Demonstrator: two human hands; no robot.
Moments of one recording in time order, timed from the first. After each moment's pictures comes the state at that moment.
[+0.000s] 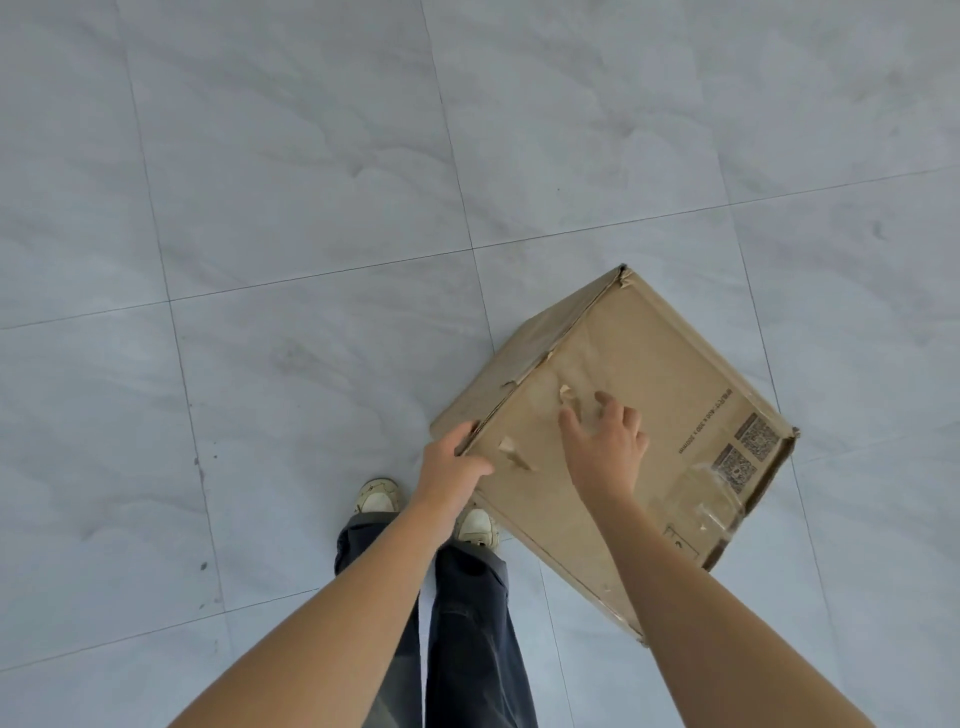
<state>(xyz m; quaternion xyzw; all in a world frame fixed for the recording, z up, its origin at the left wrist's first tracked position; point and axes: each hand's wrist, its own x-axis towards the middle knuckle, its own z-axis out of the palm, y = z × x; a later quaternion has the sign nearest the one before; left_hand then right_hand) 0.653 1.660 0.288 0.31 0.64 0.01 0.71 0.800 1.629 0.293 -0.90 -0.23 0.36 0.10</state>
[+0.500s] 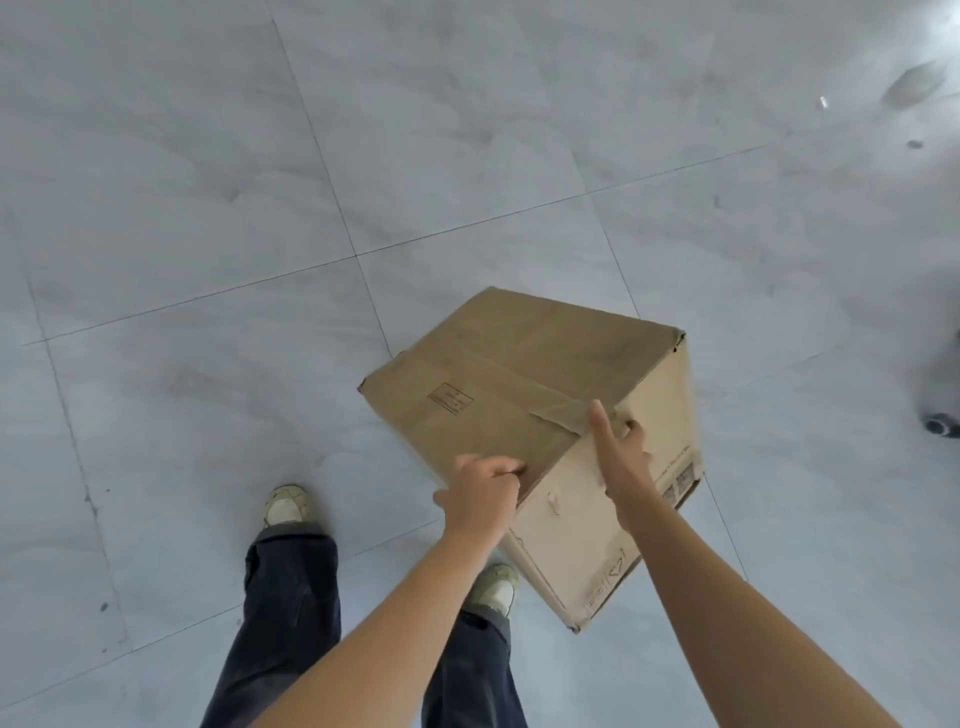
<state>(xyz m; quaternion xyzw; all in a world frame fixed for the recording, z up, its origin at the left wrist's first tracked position) 0.796 1.520 0.350 0.46 0.60 -0.09 0.64 0.940 1.477 0.341 -0.87 0.03 0.43 0.22</state>
